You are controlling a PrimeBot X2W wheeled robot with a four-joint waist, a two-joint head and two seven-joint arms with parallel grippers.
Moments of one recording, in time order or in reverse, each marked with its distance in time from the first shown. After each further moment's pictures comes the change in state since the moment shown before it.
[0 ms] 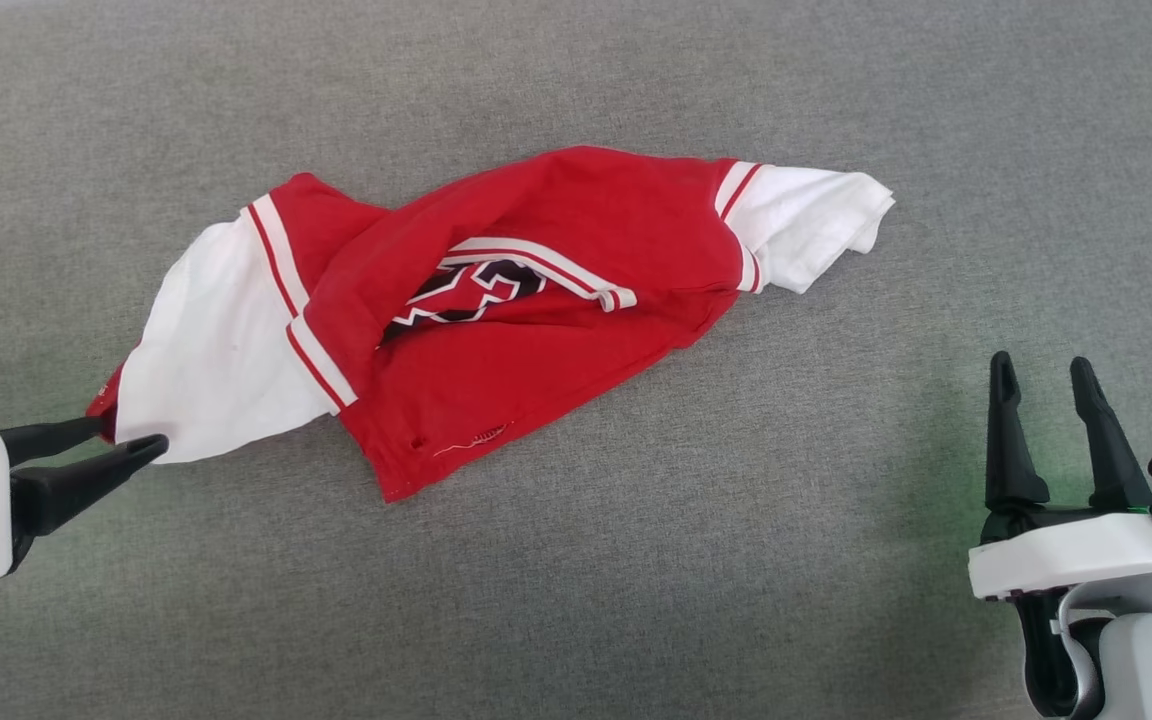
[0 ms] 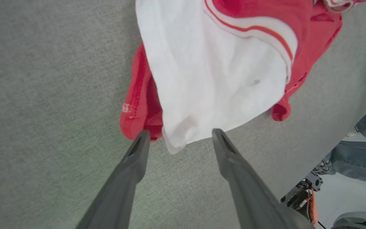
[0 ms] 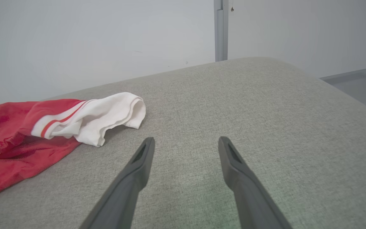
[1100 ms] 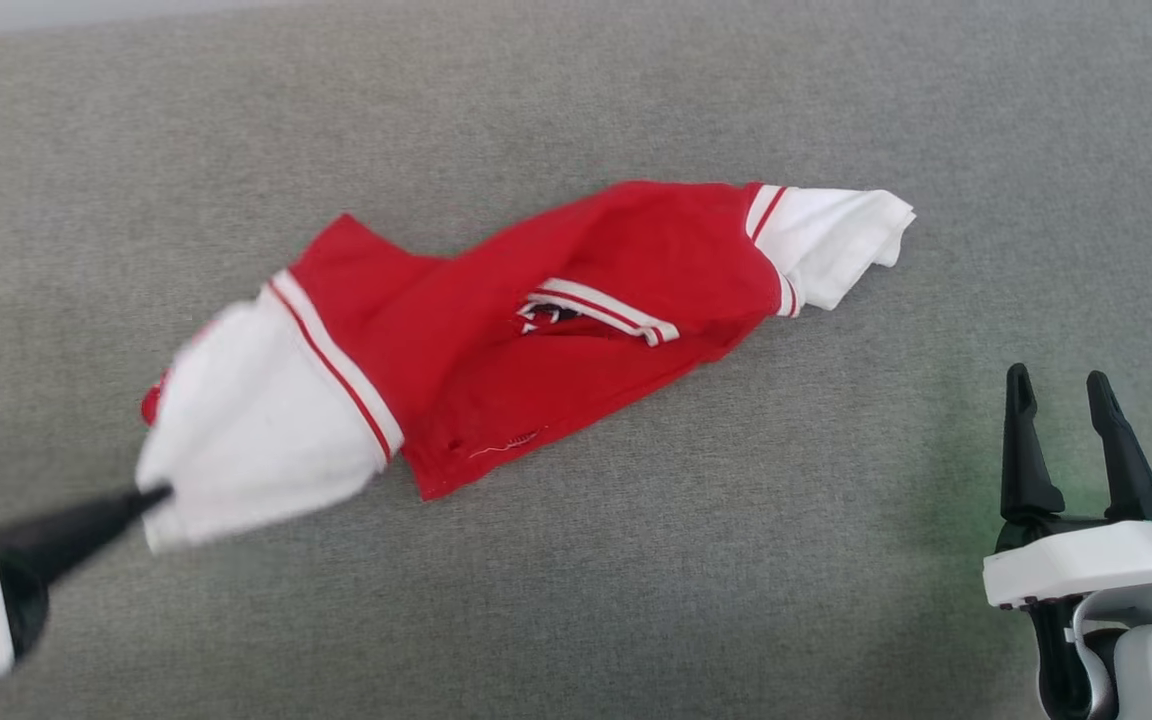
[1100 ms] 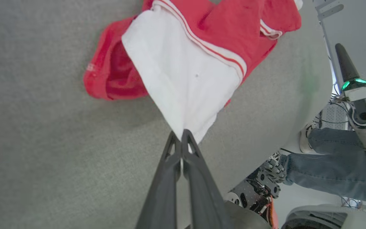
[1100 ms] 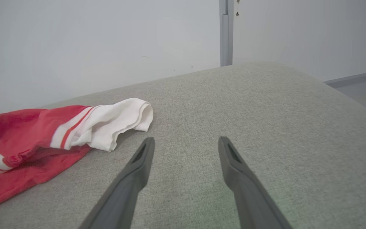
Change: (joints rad) left arm 0.173 0.108 0.071 -0.207 -0.136 0.000 -0.160; right arm 0.016 0.000 -0.027 -0.004 -0.006 0.000 0.018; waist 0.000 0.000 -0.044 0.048
